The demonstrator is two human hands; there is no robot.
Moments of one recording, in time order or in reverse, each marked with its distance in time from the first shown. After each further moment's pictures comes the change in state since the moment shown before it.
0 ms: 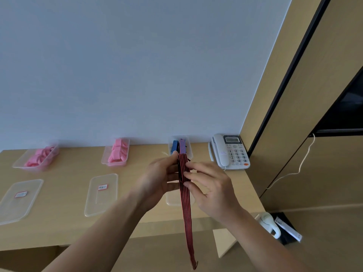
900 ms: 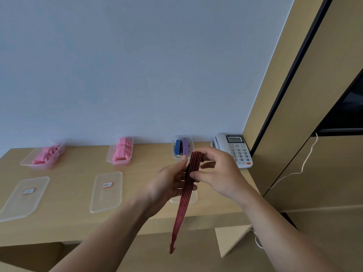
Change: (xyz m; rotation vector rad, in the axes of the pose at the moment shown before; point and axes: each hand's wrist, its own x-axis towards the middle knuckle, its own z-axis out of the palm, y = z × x) left_hand -0.019 -0.011 0.008 0.119 -0.060 -0.026; right_hand 0.041 -0.011 -0.023 0.319 -0.303 0.612
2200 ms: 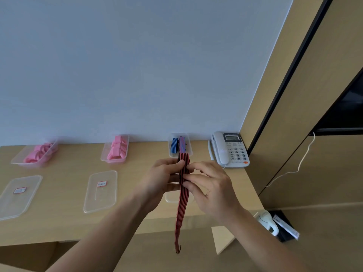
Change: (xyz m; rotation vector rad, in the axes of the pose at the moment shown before) left_hand 0.018 0.000 -0.006 0.011 0.062 0.060; right_hand -0.023 0.036 0.022 -0.391 0.260 -0.590
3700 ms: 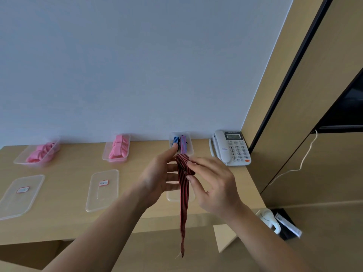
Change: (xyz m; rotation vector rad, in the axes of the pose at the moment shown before) left_hand 0.002 0.014 -0.004 0.002 0.043 -0.115; right_hand 0.002 0.002 0.003 0.001 0.114 -0.048
